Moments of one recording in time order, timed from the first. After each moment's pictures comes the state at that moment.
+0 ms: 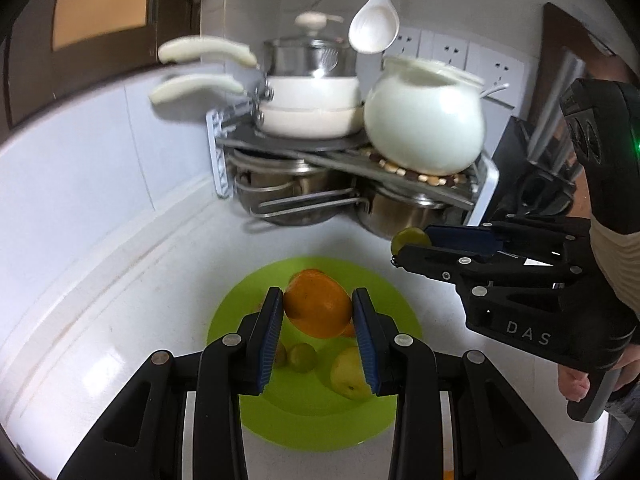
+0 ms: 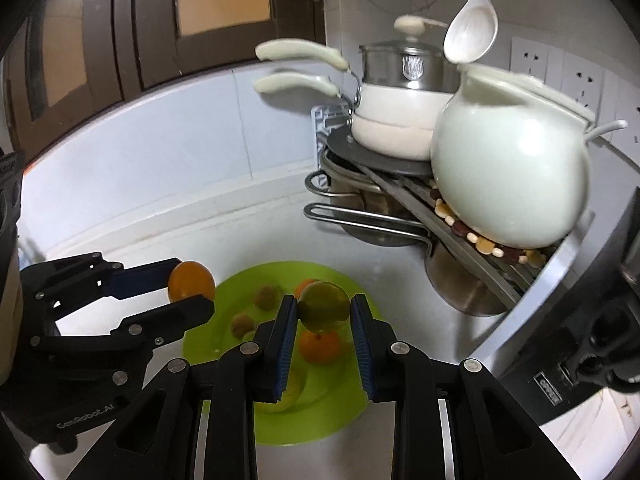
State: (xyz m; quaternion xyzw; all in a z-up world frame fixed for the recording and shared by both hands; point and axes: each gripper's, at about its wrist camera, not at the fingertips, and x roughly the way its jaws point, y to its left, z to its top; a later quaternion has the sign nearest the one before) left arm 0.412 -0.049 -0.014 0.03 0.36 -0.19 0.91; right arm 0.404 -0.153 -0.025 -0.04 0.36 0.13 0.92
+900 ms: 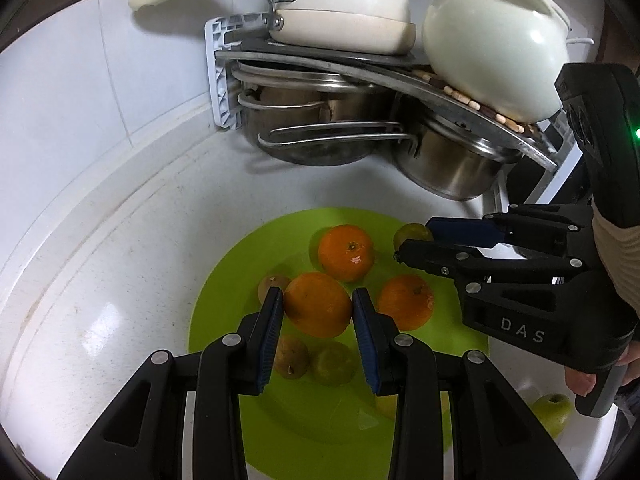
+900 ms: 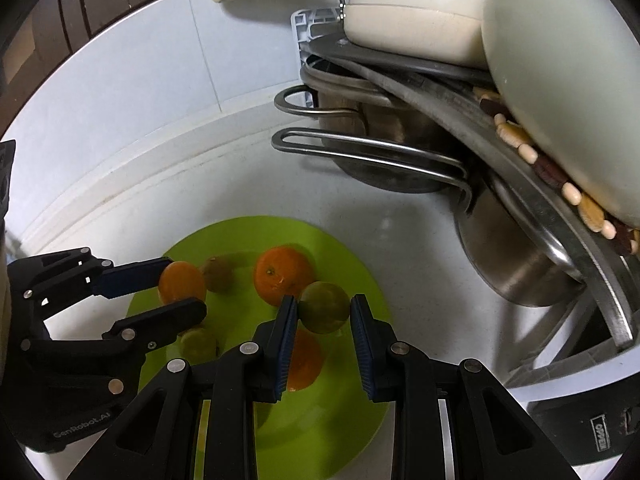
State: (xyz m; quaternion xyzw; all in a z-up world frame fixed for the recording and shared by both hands) left arm 0.477 -0.054 -0.080 0.03 0.45 -0.17 0.88; right arm 0.478 -0.150 -0.098 -0.03 0.46 0.14 0.88
